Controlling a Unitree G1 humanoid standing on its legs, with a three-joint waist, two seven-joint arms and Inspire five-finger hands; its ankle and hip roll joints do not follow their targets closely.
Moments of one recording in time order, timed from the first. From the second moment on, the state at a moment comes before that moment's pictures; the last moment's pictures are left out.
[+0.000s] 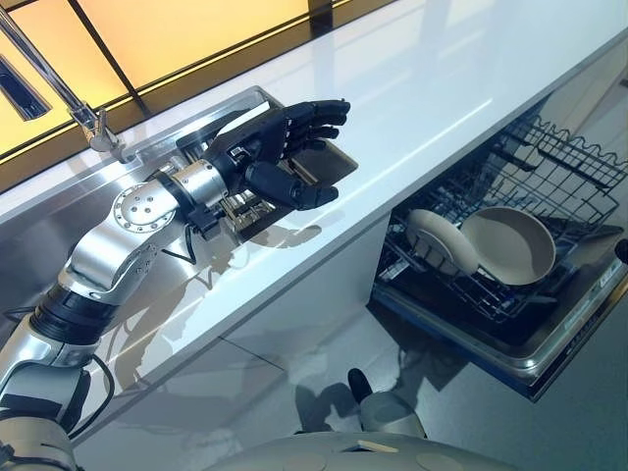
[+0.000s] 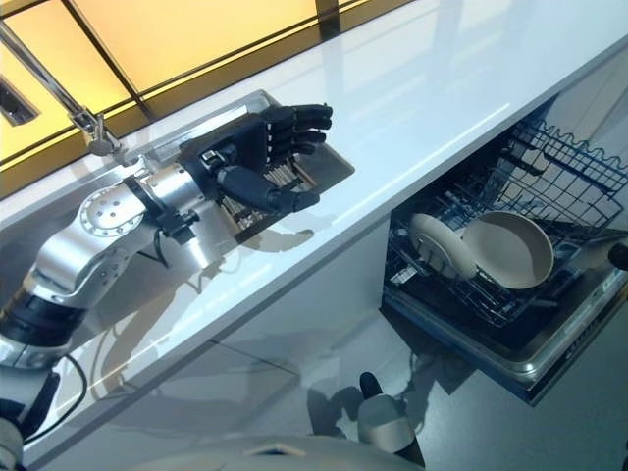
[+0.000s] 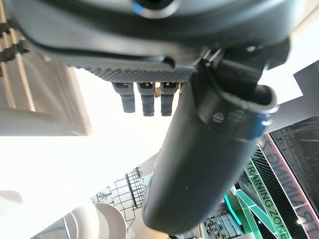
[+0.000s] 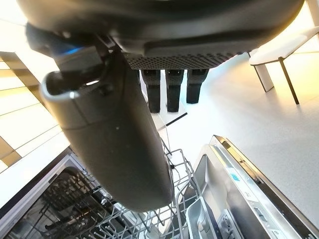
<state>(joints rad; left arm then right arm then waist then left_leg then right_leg) -0.55 0.84 -0.29 -0.21 -0.69 0.19 -0.31 -0.07 -0.98 -0.35 0.43 -0.12 0.29 -0.14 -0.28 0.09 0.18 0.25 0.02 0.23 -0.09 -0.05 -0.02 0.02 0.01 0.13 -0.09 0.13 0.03</state>
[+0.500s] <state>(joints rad) -0.55 0.83 -0.31 -0.22 -0.75 0.19 -0.37 -0.07 -0.98 -0.27 0.43 -0.12 0.29 -0.08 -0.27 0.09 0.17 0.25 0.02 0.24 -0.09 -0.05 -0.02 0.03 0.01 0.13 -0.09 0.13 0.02</state>
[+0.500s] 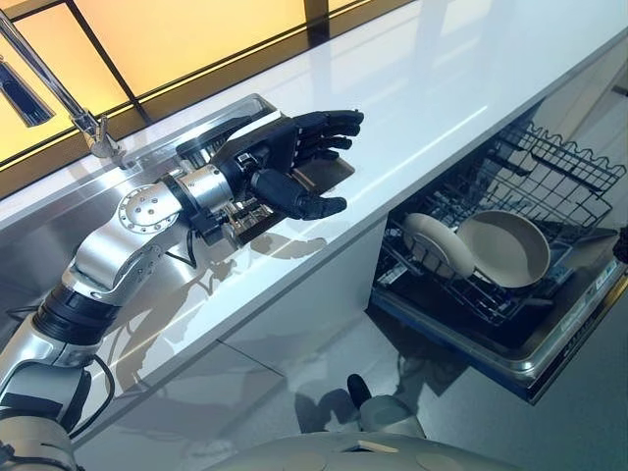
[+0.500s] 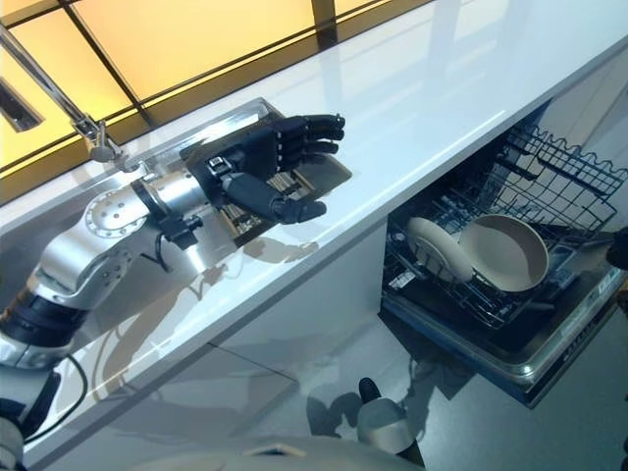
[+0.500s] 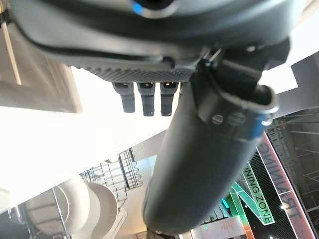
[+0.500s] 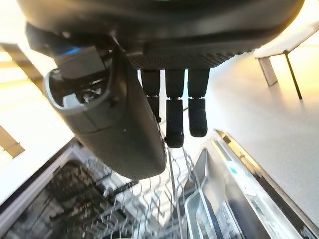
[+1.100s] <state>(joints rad) -0.40 0.80 -0.38 -0.26 -0.75 0.19 -0.48 -0.16 -0.98 0.04 0.58 -0.14 0.33 -0.03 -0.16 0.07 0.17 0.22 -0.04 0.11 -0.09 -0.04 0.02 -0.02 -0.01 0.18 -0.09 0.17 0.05</state>
